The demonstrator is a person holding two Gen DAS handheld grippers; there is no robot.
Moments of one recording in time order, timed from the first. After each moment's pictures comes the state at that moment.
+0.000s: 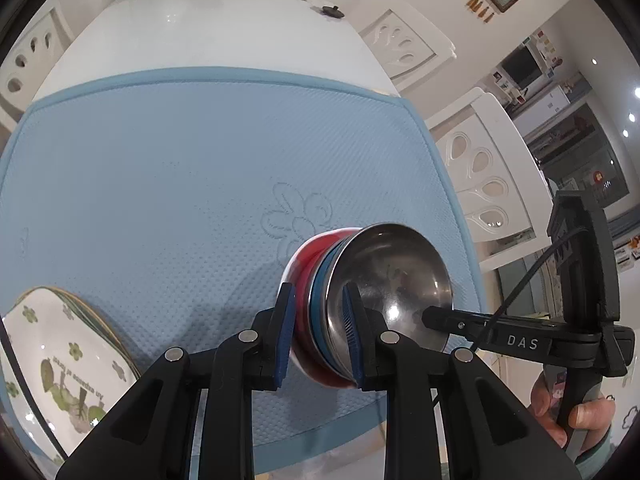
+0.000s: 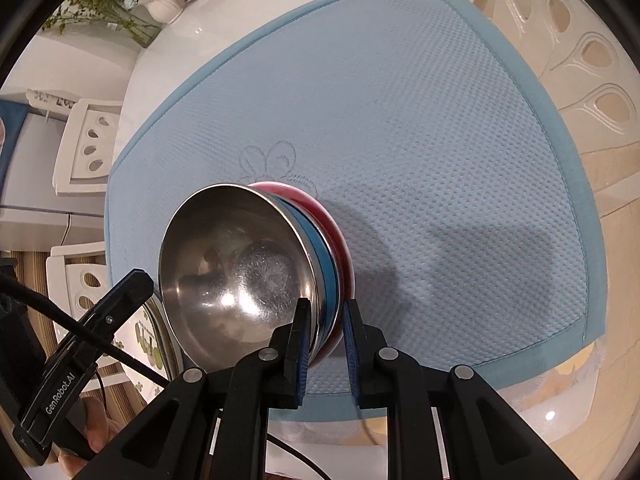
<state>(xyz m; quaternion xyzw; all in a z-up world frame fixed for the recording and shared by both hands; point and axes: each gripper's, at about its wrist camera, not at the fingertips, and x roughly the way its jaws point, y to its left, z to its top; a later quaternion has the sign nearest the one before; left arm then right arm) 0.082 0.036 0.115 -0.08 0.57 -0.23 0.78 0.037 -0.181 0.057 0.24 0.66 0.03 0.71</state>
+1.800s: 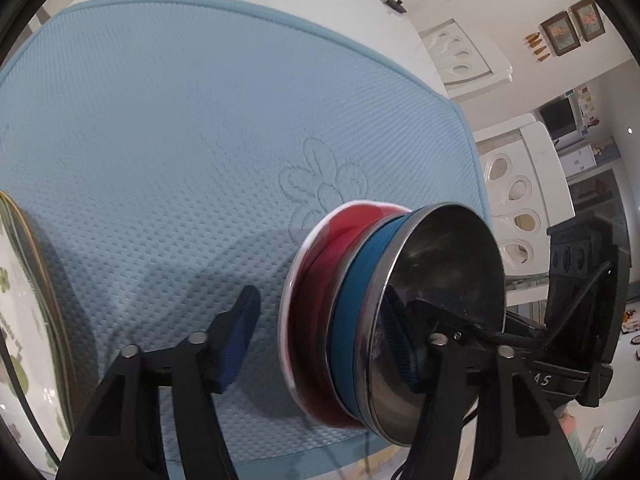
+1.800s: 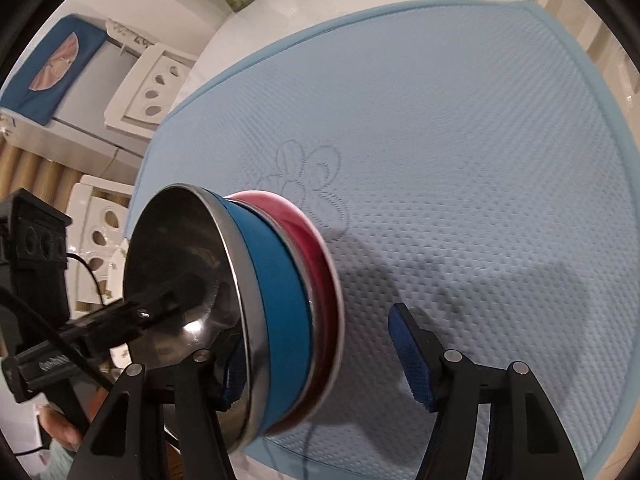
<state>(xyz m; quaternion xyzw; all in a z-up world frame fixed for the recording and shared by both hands) 0.082 0.028 0.044 -0.18 0.60 -0.16 0.76 0.074 -0.174 0.004 0.18 0.61 0.20 0.75</state>
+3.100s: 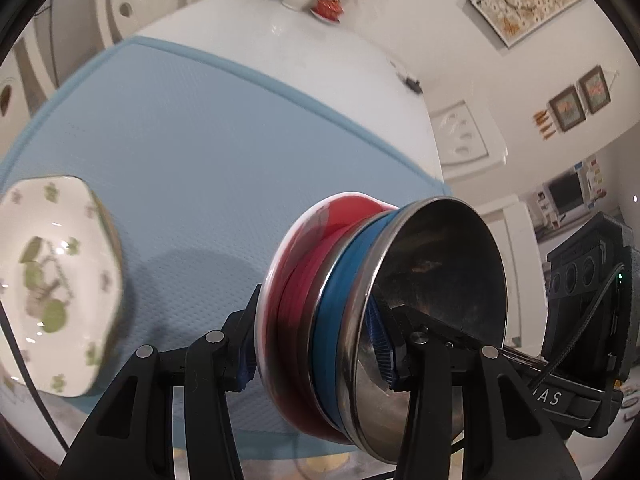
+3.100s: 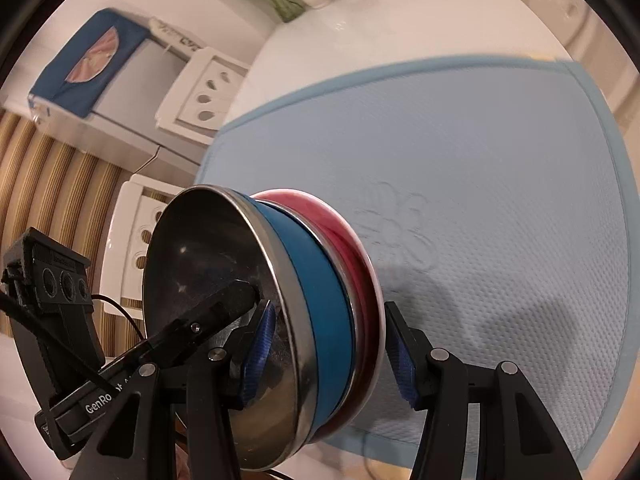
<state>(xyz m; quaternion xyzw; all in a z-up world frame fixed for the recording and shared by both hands) 0.043 0.069 0.136 -0.25 0.52 -0.08 0.82 0.073 -0.133 0.094 0.18 0.59 0.24 0.75</state>
